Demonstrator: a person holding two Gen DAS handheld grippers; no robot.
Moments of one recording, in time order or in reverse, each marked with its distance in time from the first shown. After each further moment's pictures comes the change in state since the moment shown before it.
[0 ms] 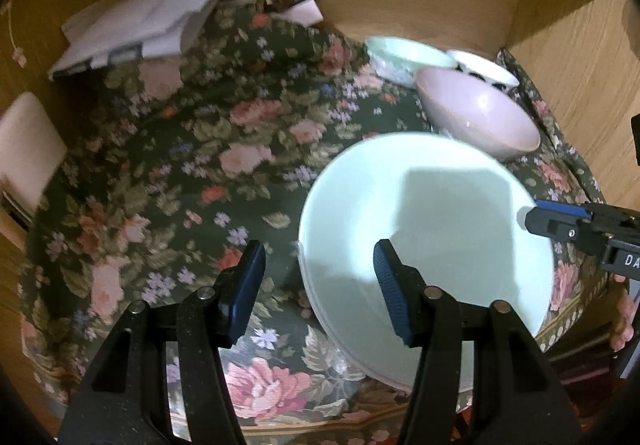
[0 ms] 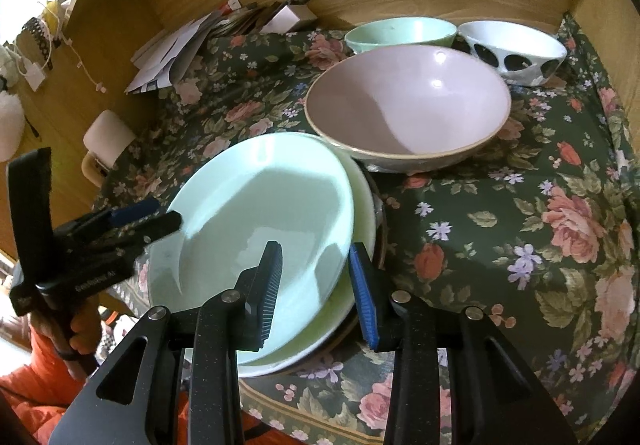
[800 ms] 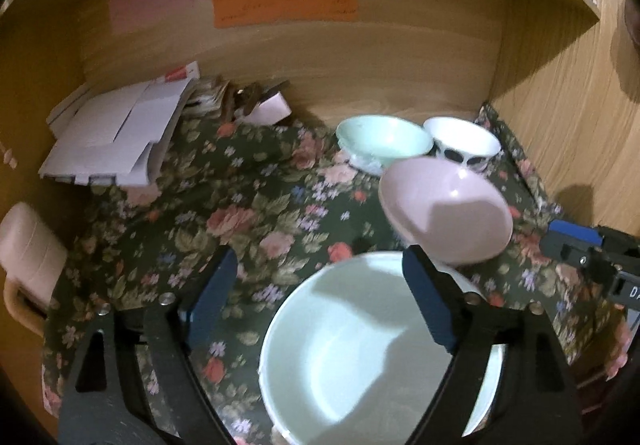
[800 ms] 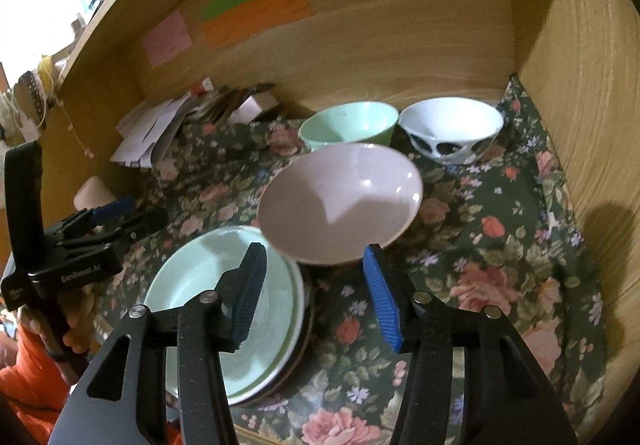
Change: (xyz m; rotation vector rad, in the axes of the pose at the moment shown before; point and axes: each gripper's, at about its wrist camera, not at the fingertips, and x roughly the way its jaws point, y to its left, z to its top) left arm -0.014 -0.042 0.072 0.050 -0.172 -0.006; right arm -0.054 -0.031 0.034 0.037 -0.217 -0.080
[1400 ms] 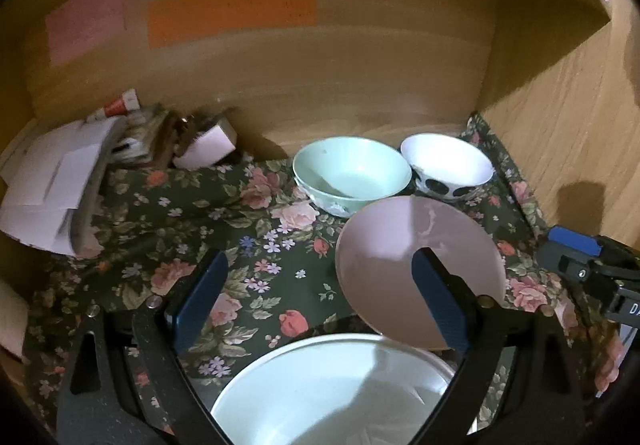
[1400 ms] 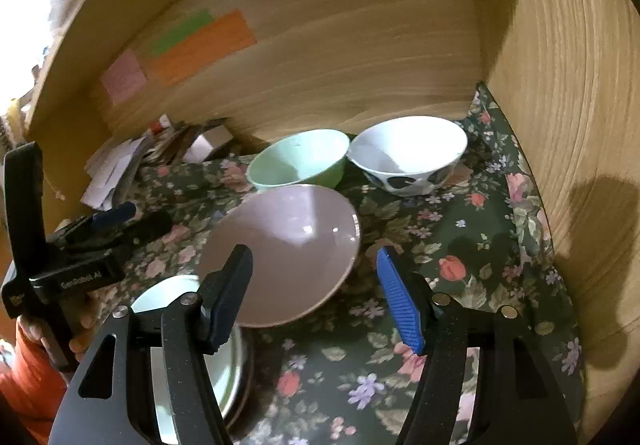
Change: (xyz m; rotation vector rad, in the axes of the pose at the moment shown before) left arm 0.060 -0.037 0.045 0.030 0.015 -0.053; right arm 0.017 -0.051 0.032 0.063 -0.036 -0.053
